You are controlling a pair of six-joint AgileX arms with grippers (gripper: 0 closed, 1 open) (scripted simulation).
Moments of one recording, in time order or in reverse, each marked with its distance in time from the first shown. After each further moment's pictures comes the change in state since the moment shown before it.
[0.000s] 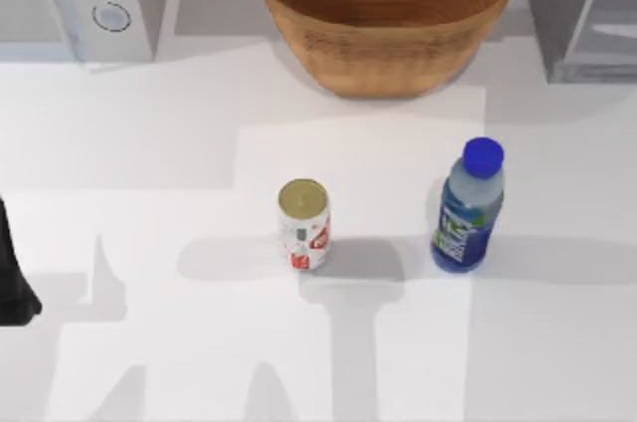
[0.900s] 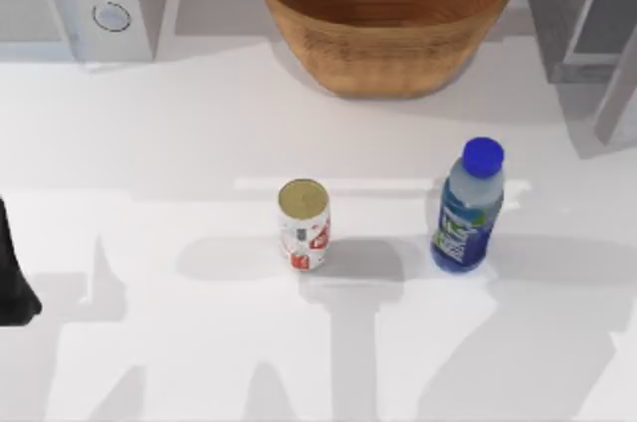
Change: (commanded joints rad) left arm 0.000 0.000 0.000 0.000 0.000 0.000; right arm 0.650 -0.138 -0.212 0.251 0.498 0.438
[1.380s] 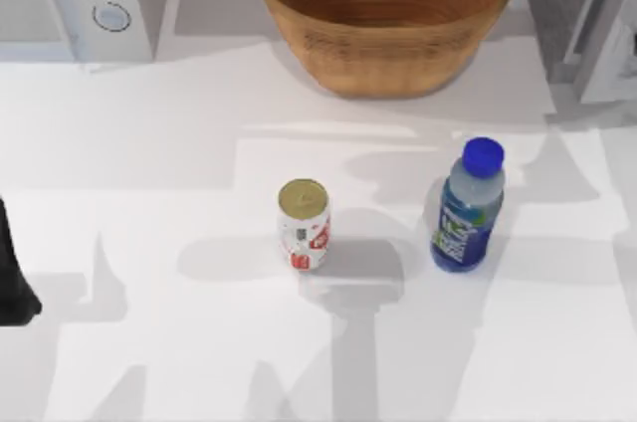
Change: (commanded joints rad) left arm 0.000 0.000 0.000 0.000 0.000 0.000; right arm 0.255 -0.077 -0.098 0.112 0.224 0.192
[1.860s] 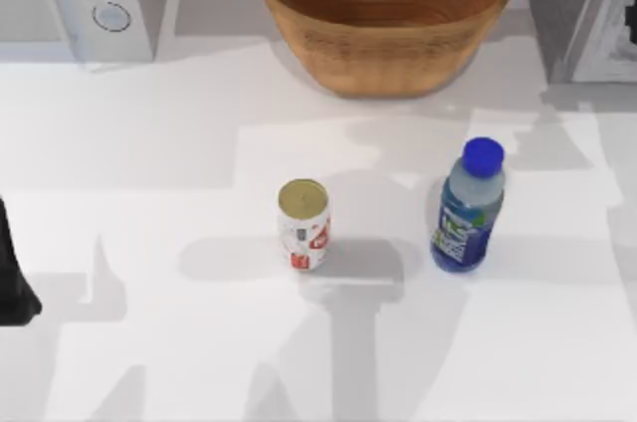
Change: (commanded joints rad) left arm 0.000 0.000 0.000 0.000 0.000 0.000; right arm -0.016 0.141 0.158 -0.035 0.009 -0.005
